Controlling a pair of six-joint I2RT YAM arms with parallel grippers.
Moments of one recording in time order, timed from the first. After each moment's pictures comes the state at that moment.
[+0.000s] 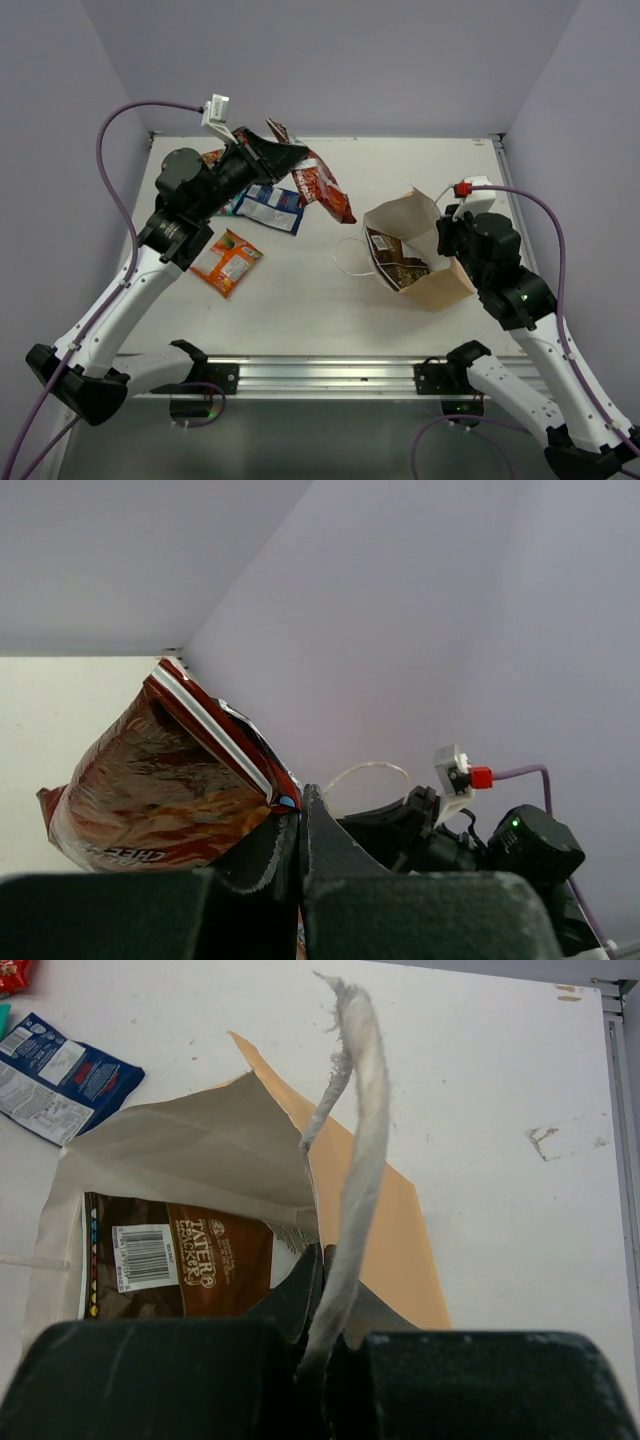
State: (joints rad) left arm -0.53 1.13 1.27 0.02 0.26 -0.81; right arm 0.45 0.73 0.97 -0.58 0.30 0.11
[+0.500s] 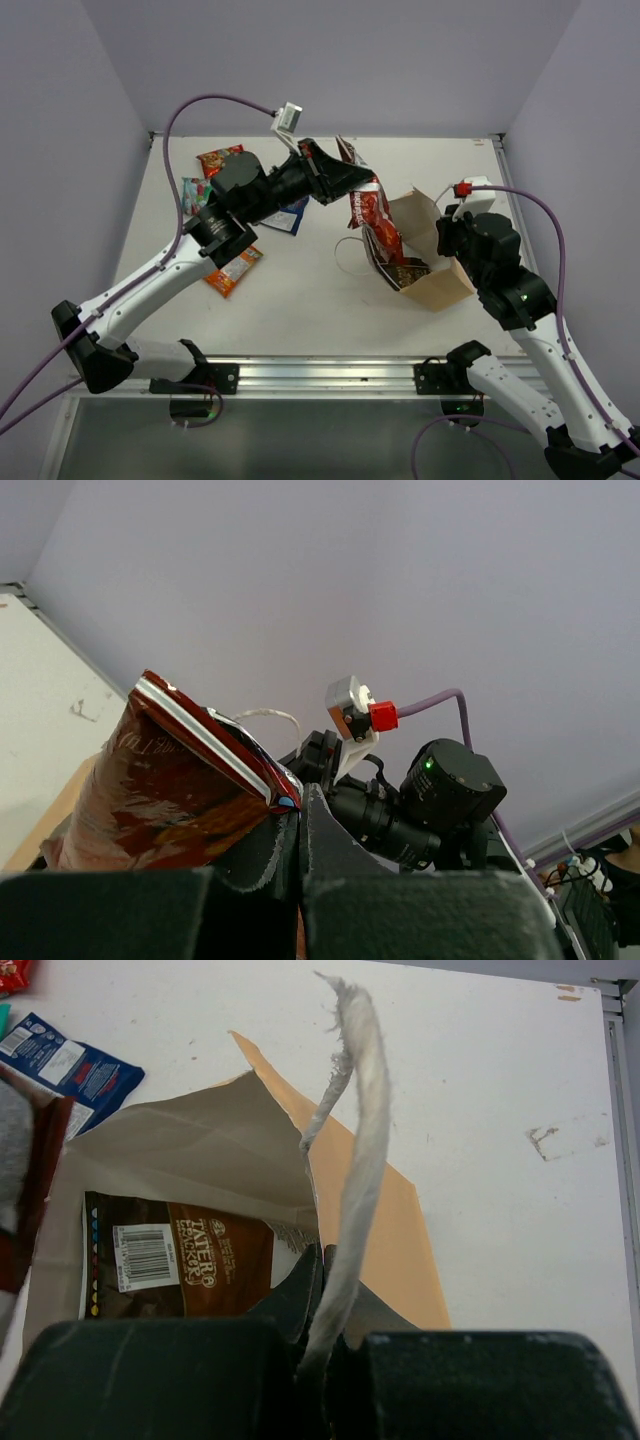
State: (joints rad) left arm -0.81 1.29 1.37 0.10 0.26 -0.82; right arm 0.45 0.73 0.96 -0.58 0.30 0.11
